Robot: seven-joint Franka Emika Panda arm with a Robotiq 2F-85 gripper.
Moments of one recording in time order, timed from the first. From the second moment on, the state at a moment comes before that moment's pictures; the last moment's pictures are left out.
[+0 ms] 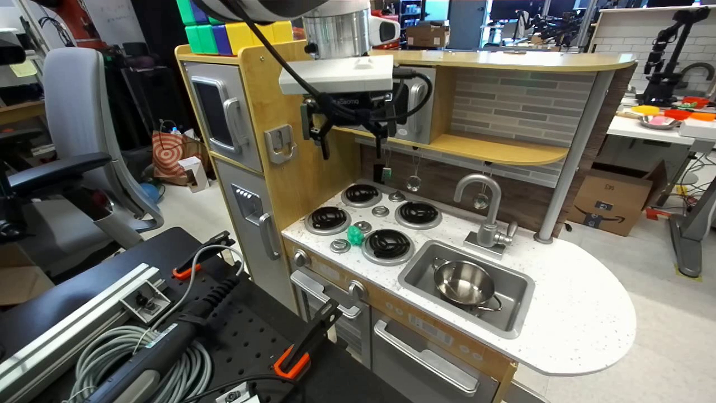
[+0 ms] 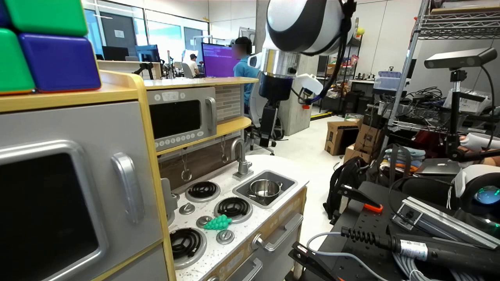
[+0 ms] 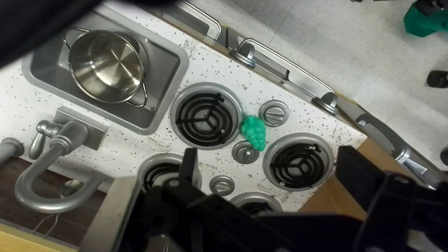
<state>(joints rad) -0.01 0.19 0.00 -2.33 0.04 2.65 -0.62</state>
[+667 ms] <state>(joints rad) 0.00 0.52 0.00 -2.22 -0.22 2.87 -0.46</state>
